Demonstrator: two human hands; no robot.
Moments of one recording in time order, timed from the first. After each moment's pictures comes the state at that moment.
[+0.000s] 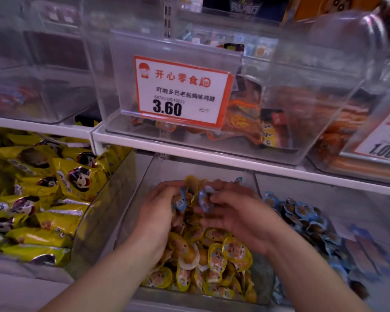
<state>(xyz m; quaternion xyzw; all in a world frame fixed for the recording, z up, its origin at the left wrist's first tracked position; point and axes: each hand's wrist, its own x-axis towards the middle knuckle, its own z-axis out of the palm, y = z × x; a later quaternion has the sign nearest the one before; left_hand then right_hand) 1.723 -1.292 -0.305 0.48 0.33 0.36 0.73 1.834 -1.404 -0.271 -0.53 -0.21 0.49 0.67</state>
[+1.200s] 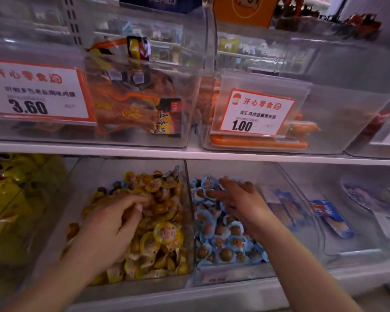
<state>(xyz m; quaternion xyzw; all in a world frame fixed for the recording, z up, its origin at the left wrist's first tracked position) 1.712 -1.319 -0.314 0.91 0.17 0.26 0.27 1.910 -1.519 -0.292 -0.78 -0.12 0.25 0.56</state>
